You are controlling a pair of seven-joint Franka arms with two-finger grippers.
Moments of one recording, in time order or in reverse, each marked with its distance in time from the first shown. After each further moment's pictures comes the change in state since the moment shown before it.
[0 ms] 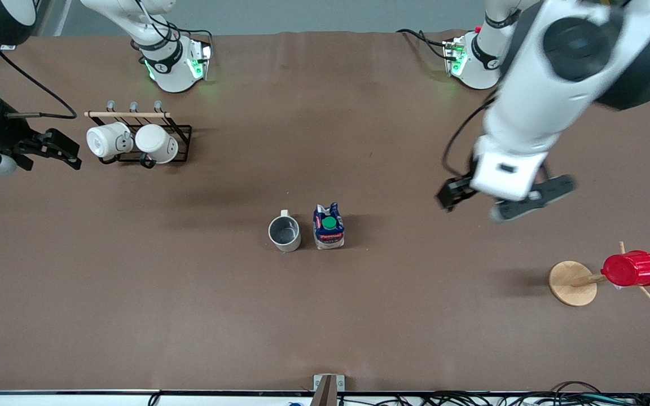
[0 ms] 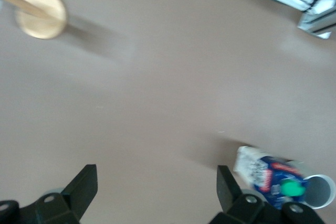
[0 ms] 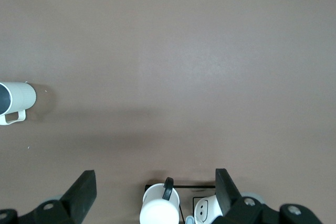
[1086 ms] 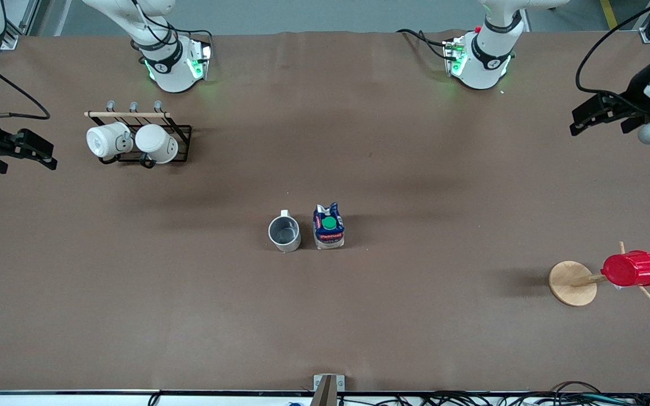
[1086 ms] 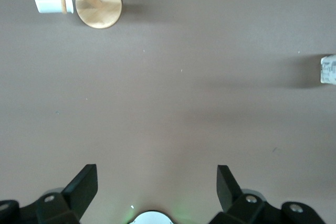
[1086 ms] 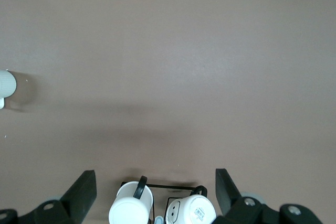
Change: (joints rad) left arm 0.352 -0.386 -0.042 -0.371 -0.085 -0.113 0.655; right arm -0.089 0.011 0.001 0.003 0.000 0.001 -0.158
